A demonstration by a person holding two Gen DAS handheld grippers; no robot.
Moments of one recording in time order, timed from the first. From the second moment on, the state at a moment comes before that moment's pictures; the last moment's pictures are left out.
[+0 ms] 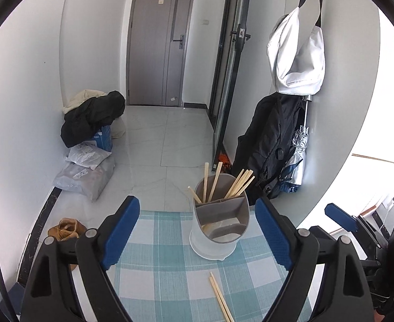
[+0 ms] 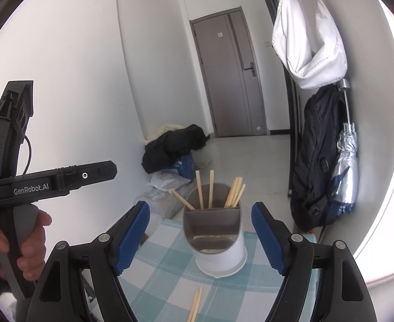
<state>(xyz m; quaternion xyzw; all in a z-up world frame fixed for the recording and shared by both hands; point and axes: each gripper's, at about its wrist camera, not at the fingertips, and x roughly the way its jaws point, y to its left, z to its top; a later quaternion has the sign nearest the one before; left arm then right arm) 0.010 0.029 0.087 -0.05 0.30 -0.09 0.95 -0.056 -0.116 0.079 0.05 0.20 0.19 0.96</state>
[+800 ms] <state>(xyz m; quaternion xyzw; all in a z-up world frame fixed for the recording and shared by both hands) -0.006 0.052 -0.006 -0.09 0.34 -0.03 0.93 -0.074 -0.112 -0.012 0.02 0.31 0.16 0.94</state>
